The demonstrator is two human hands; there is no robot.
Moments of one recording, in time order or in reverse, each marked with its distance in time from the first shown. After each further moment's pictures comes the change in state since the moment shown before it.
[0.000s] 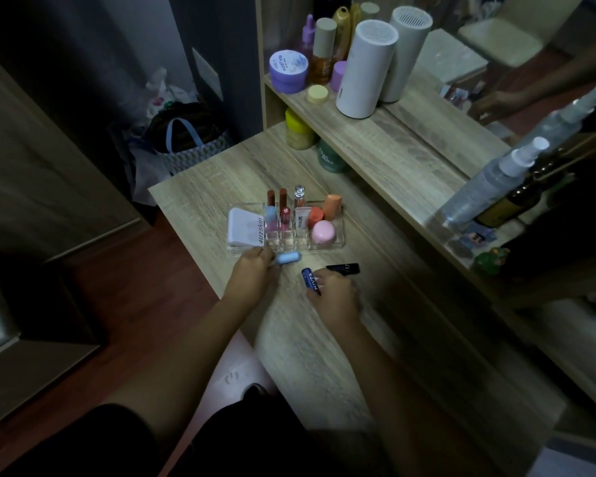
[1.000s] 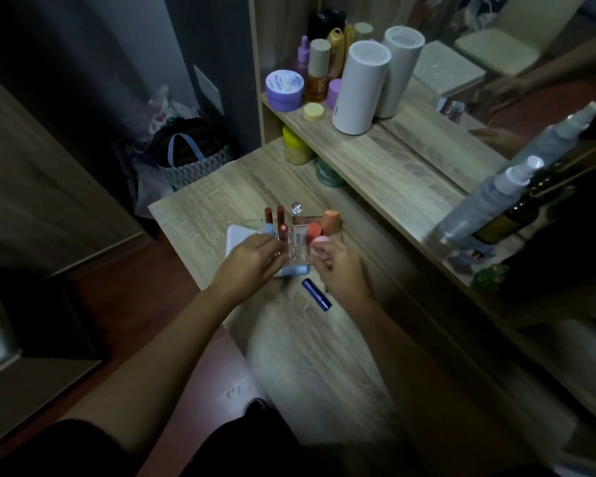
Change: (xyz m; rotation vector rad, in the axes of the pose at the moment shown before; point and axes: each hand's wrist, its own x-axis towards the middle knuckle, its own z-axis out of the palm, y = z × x) left_hand 0.019 0.011 -0.053 0.018 0.185 0.438; right_hand 0.046 -0.013 -0.040 0.166 0.117 -0.284
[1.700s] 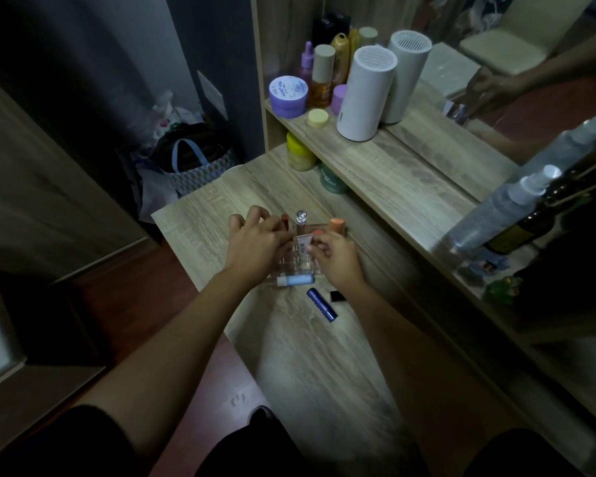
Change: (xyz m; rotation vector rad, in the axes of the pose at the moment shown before) left_hand 0.042 -0.004 -0.004 0.405 -0.087 -0.148; right_hand 0.046 0.006 0.015 0.172 -0.045 0.066
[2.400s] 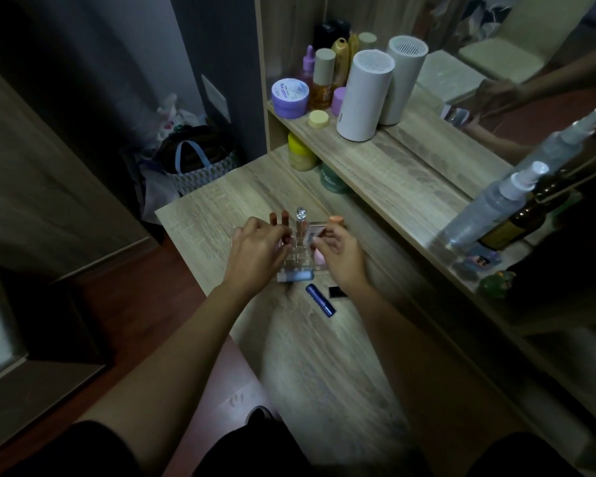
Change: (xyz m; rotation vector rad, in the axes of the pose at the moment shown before) left_hand -0.025 0.010 0.003 -0.297 0.156 -0.083; right_hand -0.014 -0.005 -0.010 0.367 0.054 0.061
